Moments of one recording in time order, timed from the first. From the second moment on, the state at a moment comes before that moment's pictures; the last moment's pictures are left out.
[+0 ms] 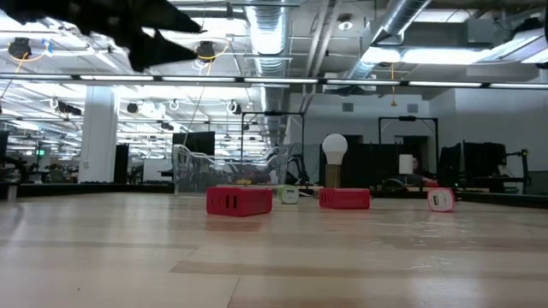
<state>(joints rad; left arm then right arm) -0.27 0.90 0.43 0.31 -0.60 -0.24 0.58 1.59 1.29 -0.33 0.00 0.34</state>
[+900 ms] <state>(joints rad) 0.24 1.71 1.04 -0.56 -0.07 -0.53 0.77 1.59 1.29 -0.56 0.21 0.83</state>
